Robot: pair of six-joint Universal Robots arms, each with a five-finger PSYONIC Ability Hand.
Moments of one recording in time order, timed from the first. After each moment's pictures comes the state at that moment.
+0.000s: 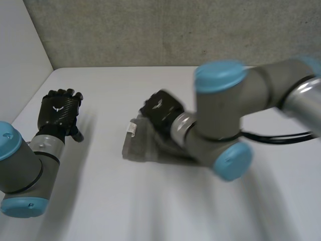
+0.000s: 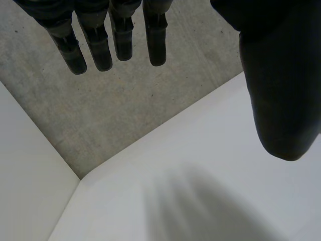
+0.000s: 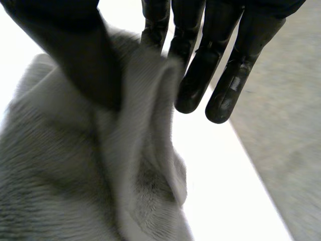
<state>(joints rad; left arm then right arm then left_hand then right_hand) 4.46 -1.90 -1.89 3.78 -1.58 3.42 2.31 -0.76 0.80 0.26 1.43 2.49 0.28 0.26 0.27 0.27 0.07 1.05 1.05 1.06 1.06 0.88</state>
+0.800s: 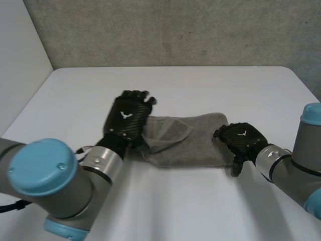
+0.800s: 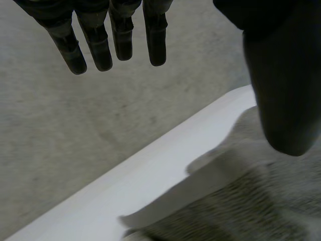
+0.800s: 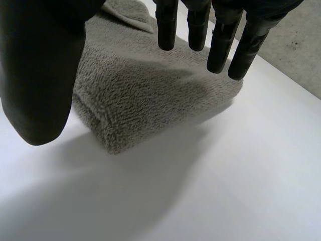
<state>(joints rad) 4.07 -1.95 -1.77 3.75 -1.55 3.32 1.84 -1.14 1.69 -0.07 1.29 2.68 0.28 0.26 0.27 0.27 0.07 0.27 0.27 0.27 0.28 0.07</state>
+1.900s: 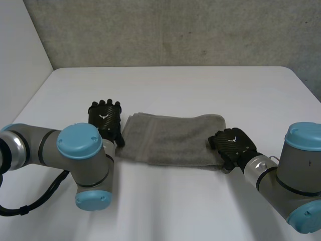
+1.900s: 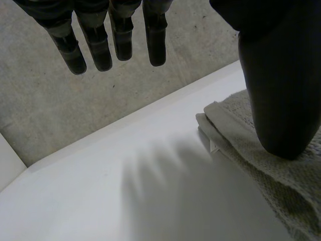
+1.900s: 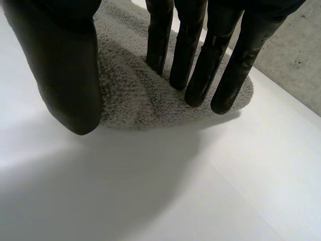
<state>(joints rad) 4.14 -2.27 -1.49 3.68 -1.92 3.29 1.90 -1.09 1.78 -0.29 1.31 2.70 0.28 0.26 0.27 0.27 0.07 0.74 0.74 0.74 0.74 0.56</state>
